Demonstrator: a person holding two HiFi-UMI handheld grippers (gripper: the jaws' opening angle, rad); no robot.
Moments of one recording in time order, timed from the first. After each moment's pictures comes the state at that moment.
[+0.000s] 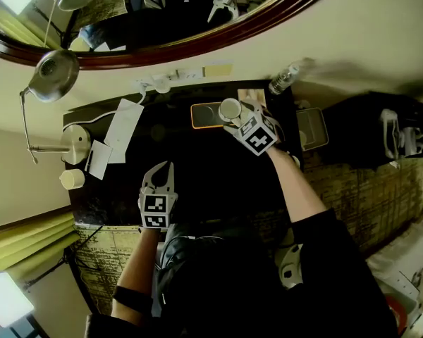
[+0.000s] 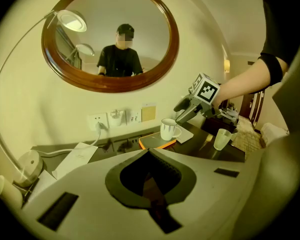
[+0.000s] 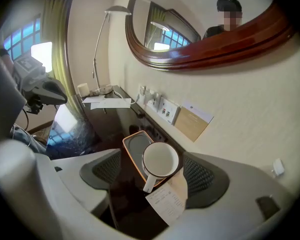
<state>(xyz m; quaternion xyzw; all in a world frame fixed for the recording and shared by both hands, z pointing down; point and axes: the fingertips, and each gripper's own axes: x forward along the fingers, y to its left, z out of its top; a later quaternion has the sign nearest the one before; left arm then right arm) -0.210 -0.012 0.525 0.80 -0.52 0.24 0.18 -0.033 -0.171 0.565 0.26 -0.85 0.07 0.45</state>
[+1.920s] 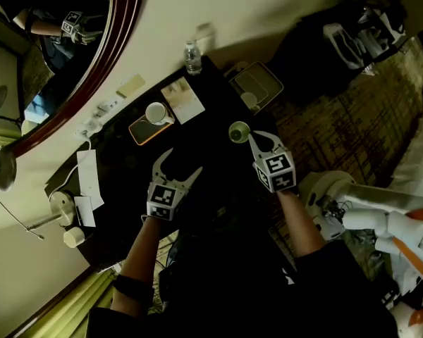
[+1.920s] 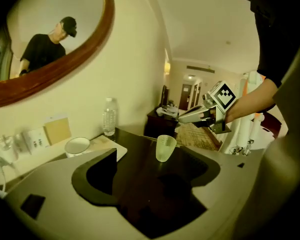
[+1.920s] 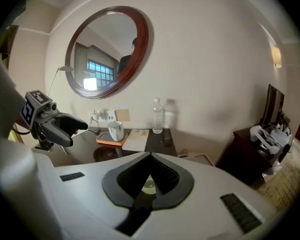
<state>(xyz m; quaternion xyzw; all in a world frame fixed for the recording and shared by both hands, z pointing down) 0.031 0.001 0.513 0.94 -0.22 0.23 0.12 0.225 0.016 0.526 0.61 -0.73 0.21 0.22</state>
